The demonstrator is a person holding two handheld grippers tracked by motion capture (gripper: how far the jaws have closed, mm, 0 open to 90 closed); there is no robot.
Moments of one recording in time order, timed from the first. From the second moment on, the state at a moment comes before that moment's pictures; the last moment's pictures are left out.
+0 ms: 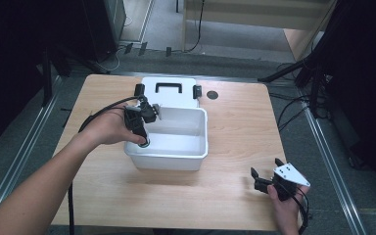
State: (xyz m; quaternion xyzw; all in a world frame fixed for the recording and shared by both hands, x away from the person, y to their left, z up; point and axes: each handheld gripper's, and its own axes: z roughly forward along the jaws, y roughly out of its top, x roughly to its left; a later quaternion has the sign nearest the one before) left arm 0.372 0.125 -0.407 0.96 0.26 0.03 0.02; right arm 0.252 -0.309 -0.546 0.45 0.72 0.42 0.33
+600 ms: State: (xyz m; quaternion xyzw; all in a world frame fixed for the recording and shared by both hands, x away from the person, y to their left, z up) left arm 0.375 0.114 -0.438 0.97 0.25 0.04 0.00; right arm 0.252 -0.309 -0.546 0.45 0.72 0.42 0.33
